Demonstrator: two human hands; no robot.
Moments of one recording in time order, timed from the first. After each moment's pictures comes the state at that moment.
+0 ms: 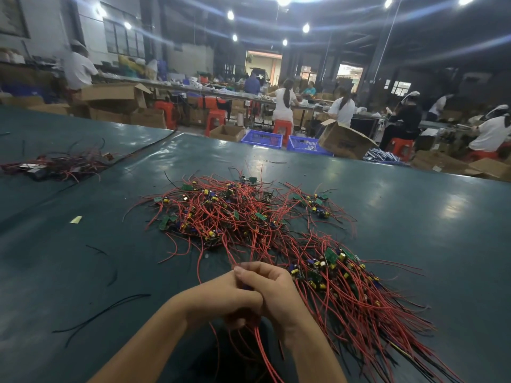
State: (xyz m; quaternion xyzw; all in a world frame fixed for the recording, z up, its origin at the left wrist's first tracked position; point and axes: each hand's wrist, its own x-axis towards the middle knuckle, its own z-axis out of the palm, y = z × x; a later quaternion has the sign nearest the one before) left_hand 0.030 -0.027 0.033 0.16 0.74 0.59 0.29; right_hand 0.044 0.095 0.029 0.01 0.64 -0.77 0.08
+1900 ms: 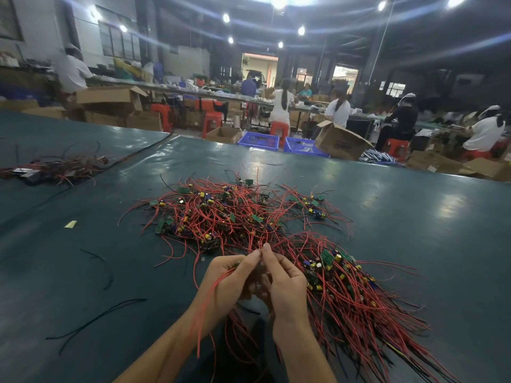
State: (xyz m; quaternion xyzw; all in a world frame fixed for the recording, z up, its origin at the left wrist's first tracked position) left_hand 0.046 -0.005 0.048 0.14 0.69 0.71 0.00; right_hand 0.040 0.097 0.027 0.11 0.56 -0.82 -0.09
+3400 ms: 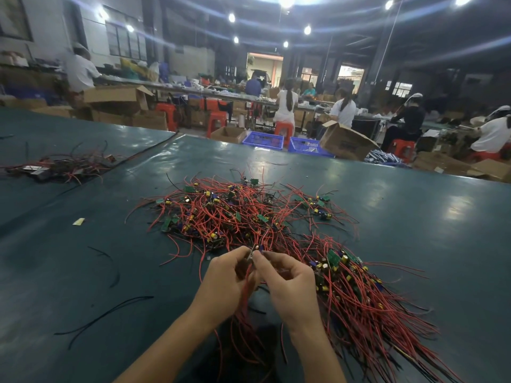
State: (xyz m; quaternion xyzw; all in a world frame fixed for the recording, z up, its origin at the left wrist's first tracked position) left_hand 0.010 -0.019 0.004 0.17 0.82 0.53 -0.11; right_hand 0.047 0.104 0.030 0.00 0.70 -0.70 -0.14
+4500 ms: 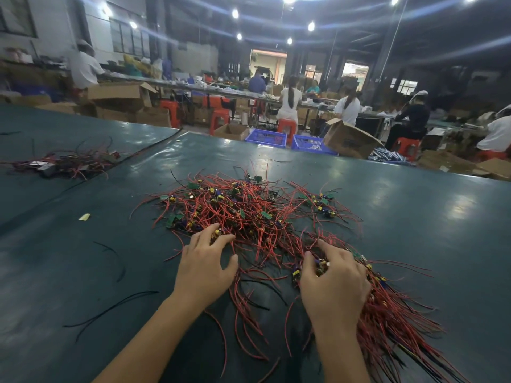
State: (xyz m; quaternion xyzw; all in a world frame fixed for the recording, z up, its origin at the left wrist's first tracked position) left_hand -0.009 -0.054 -0.003 0.08 0.94 0.26 -0.20; right_hand 0.054 0.132 0.036 0.20 0.88 -0.28 -0.32
